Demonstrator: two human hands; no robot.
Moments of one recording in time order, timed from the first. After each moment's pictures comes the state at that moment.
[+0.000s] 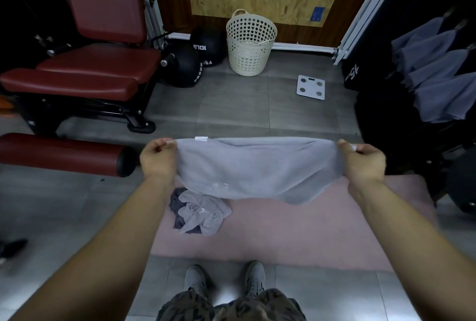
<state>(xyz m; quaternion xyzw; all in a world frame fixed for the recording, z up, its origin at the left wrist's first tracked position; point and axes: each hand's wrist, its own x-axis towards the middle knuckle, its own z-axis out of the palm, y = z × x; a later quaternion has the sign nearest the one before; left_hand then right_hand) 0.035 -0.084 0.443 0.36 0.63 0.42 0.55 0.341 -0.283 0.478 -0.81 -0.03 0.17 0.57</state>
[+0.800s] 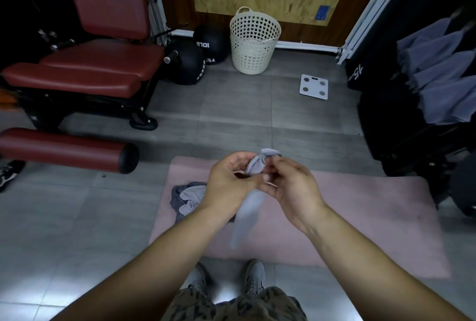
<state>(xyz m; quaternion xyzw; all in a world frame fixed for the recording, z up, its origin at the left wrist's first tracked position) 0.091 -0.196 0.492 0.52 0.44 0.28 0.67 0.203 -0.262 0.503 -0.56 -0.08 0.52 0.64</state>
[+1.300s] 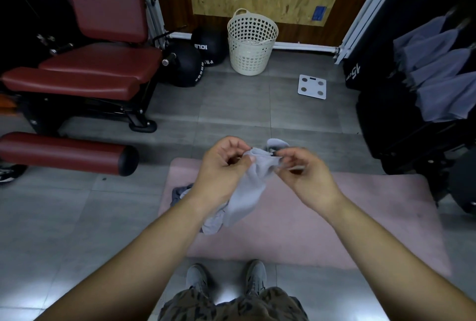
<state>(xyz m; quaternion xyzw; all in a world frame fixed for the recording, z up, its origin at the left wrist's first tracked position) 0.086 -0.177 0.501 0.55 0.38 0.31 0.67 0.246 -0.277 0.495 -0.75 -0.39 0.29 0.45</state>
